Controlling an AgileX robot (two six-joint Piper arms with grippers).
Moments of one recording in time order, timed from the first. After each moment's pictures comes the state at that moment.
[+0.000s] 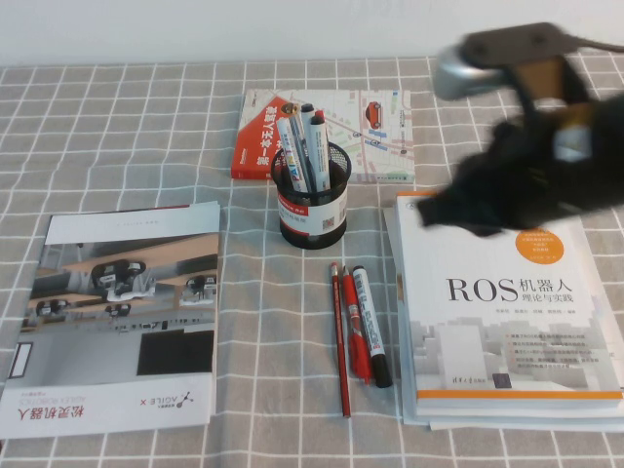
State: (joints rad) right arm 0.62 1.39 -1.25 0.06 0.77 0.19; left arm -0.07 -0.02 0.03 -0.06 0.38 0.07
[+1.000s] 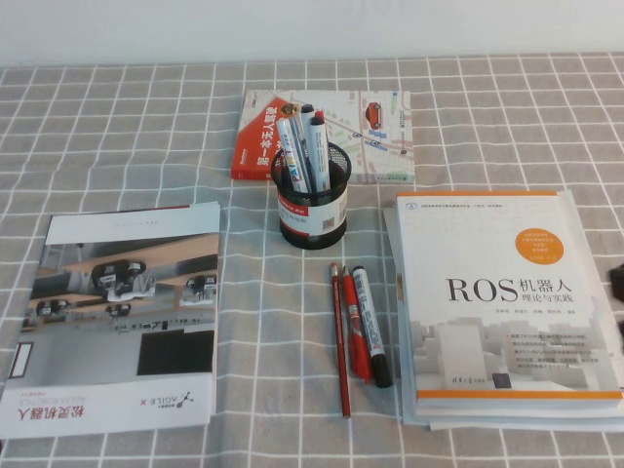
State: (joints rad) right arm 0.49 0.88 -0.78 -0.07 0.69 0.16; left arm -0.07 -0.02 0.03 -0.06 0.38 0.07
